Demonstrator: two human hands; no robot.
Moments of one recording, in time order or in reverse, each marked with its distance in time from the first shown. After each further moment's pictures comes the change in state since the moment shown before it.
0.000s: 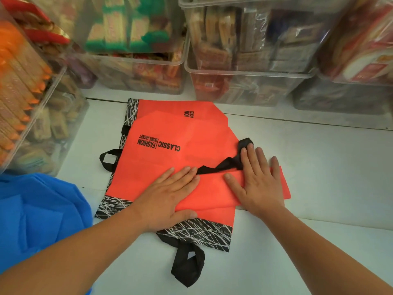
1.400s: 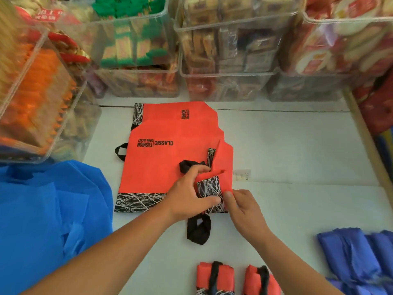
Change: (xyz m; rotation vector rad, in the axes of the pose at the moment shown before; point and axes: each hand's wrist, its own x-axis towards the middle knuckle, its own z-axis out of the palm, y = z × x) left_hand -0.034 0.112 -0.056 -0.951 0.219 -0.395; right_hand -0.145 -0.050 -0.013 0.965 0.055 0.027
